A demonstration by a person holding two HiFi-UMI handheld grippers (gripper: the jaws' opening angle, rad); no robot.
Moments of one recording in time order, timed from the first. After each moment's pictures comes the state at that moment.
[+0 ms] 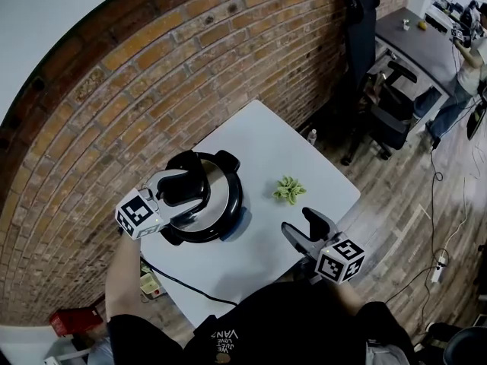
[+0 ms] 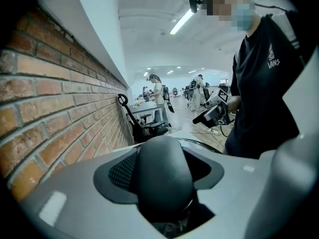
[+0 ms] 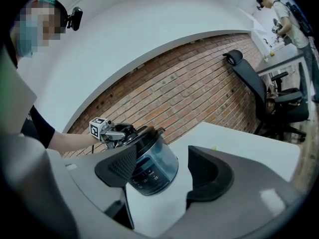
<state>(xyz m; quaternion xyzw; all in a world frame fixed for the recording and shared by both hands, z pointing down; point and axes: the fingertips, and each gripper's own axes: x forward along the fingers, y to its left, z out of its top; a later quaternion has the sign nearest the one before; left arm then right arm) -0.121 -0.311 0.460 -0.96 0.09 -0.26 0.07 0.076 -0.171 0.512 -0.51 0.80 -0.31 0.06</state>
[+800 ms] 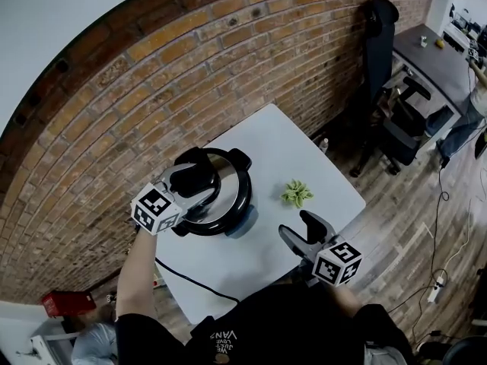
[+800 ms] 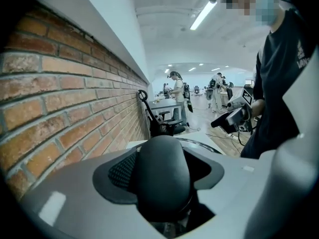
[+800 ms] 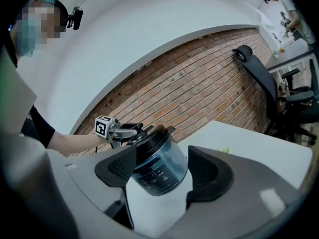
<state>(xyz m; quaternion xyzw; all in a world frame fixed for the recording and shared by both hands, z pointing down) -0.124 -0.320 0.462 -0.94 0.21 -0.26 0.02 0.055 -0.173 0.503 -0.47 0.83 -0.30 0.06</state>
